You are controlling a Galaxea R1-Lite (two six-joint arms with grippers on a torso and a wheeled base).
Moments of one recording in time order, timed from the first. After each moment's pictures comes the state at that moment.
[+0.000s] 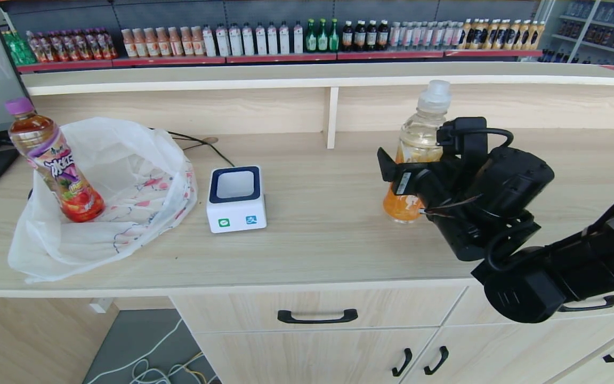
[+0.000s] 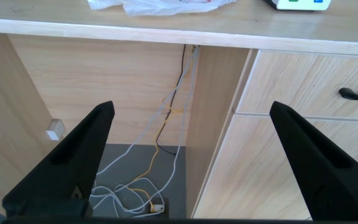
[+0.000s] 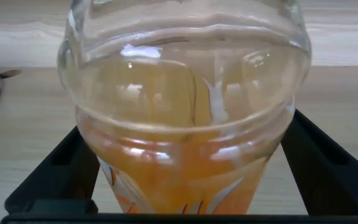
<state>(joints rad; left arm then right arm) 0.00 0.00 0.00 0.00 0.00 0.00 0.51 1.97 -0.92 -1.33 -0.38 -0.09</state>
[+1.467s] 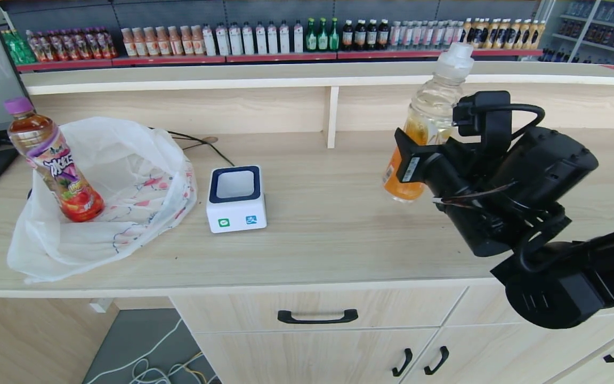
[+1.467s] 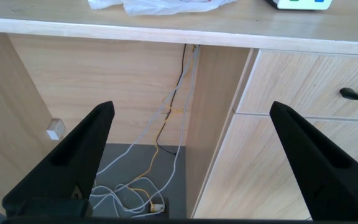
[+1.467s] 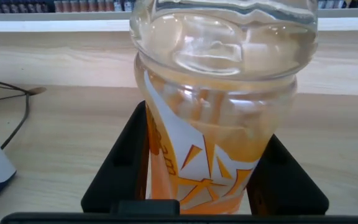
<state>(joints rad) 0.00 0.00 0.00 0.00 0.00 0.00 0.56 1.86 -0.90 -1.33 -0.38 -0.16</state>
